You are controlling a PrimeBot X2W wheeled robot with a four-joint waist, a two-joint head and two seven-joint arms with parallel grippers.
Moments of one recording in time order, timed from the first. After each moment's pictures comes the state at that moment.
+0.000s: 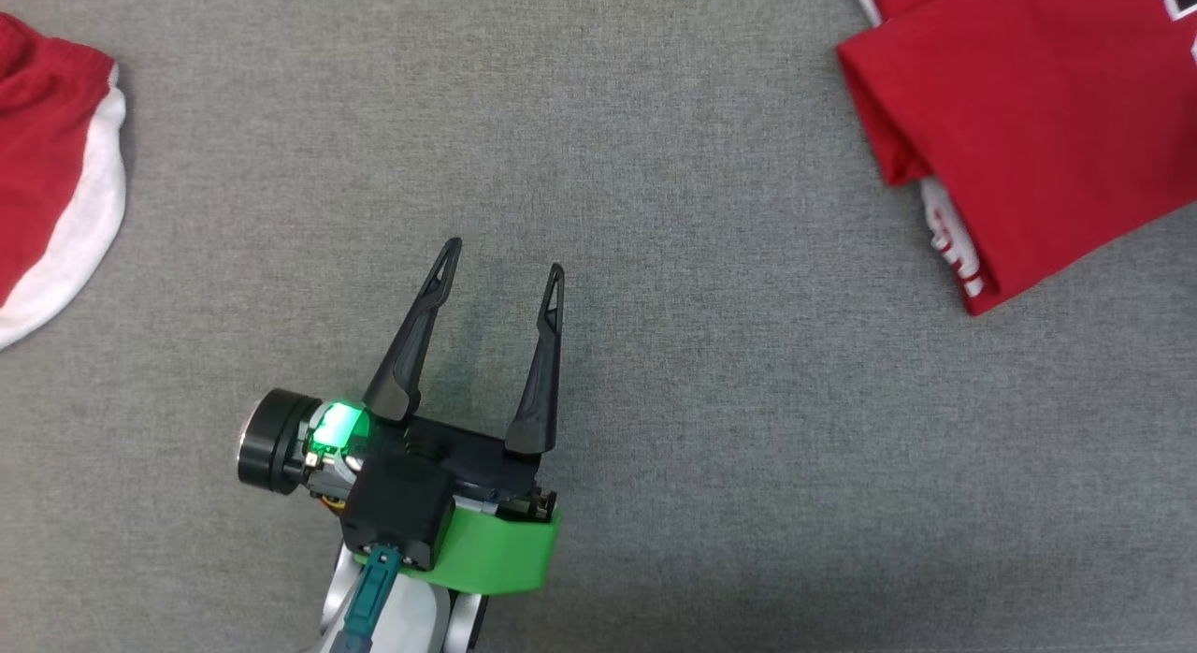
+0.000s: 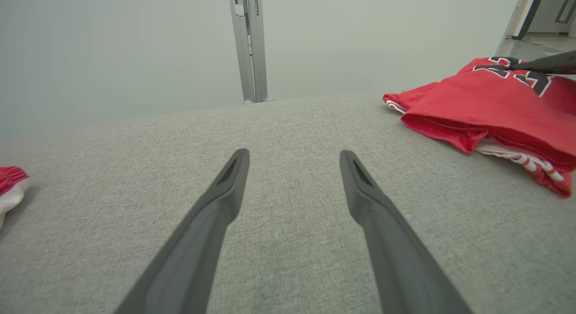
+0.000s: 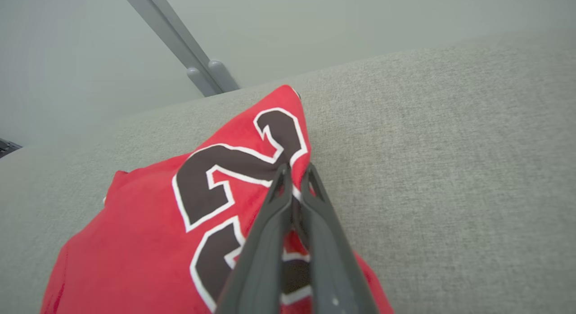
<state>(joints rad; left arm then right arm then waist) -0.19 0.05 -0.41 -0.13 -0.01 0.08 -0.26 -0.81 -0.93 0.51 0.38 1.30 0.13 0.00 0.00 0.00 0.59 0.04</state>
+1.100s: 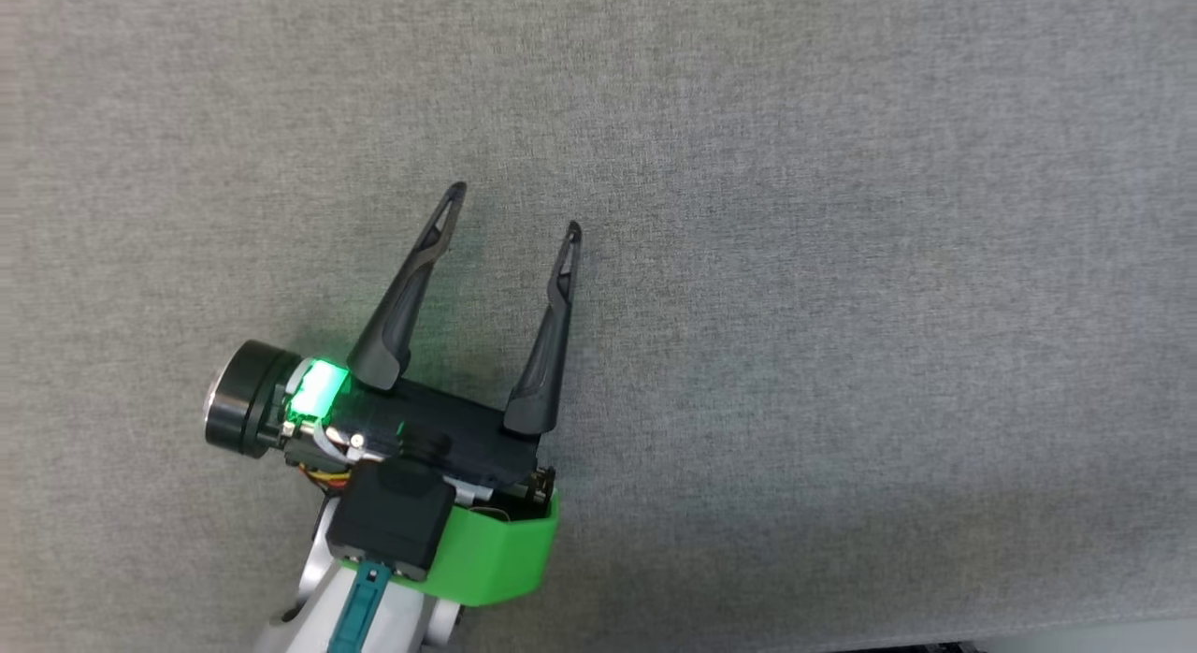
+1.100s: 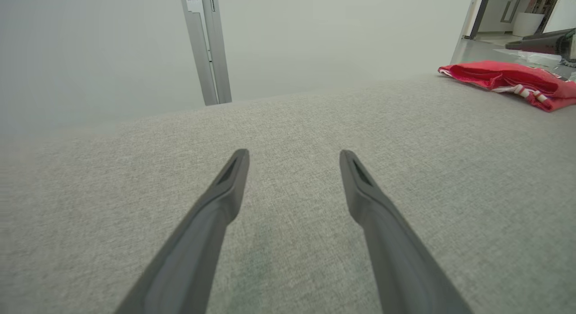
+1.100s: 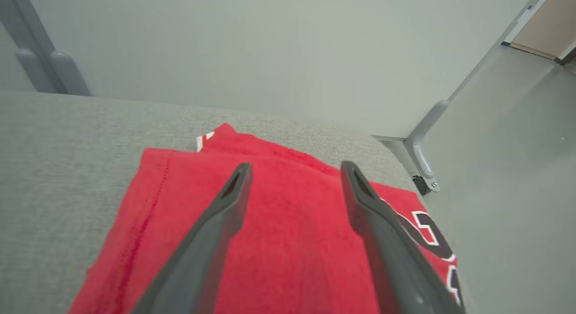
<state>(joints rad) -0.28 0.14 -0.48 -0.24 0.01 0.11 -0.26 -0.95 -1.00 0.43 0.63 0.91 0.13 -0.26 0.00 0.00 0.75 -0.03</state>
